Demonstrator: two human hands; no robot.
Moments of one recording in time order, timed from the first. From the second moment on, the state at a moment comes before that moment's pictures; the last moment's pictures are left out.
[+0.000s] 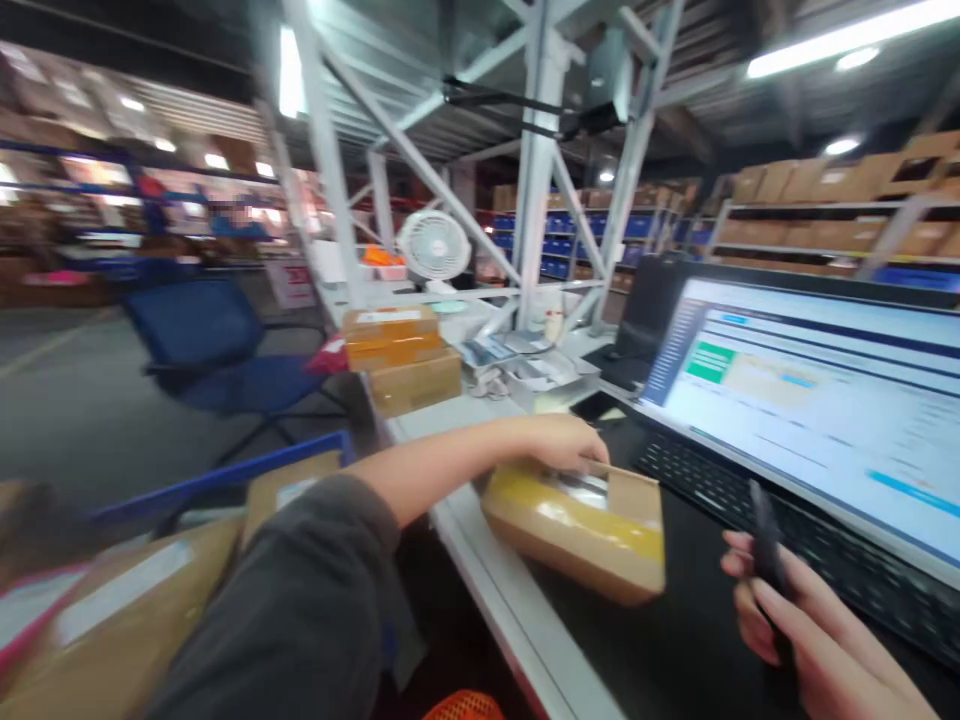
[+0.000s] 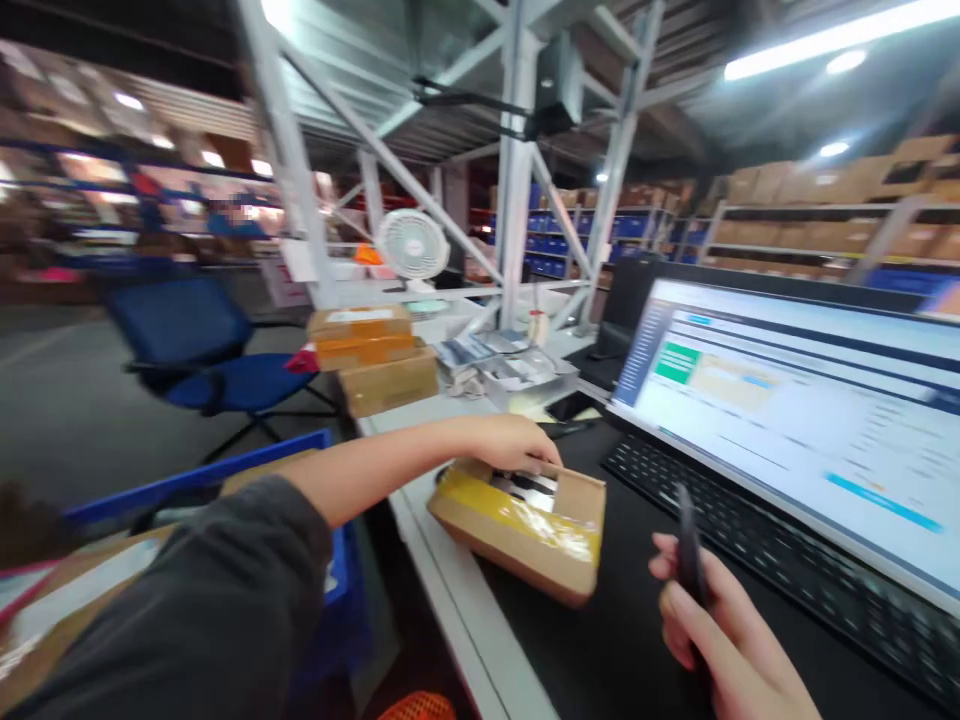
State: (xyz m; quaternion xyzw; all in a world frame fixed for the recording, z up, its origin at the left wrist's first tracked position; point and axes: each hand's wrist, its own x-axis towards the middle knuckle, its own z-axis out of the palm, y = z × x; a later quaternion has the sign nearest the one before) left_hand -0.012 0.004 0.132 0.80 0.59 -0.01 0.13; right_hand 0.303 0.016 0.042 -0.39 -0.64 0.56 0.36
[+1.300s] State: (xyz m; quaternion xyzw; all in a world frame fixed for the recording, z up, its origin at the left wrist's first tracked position) left_hand -0.016 -0.024 0.039 0.78 0.41 0.41 -0.23; right_hand 0.300 0.006 0.074 -0.16 -0.96 -0.07 0.21
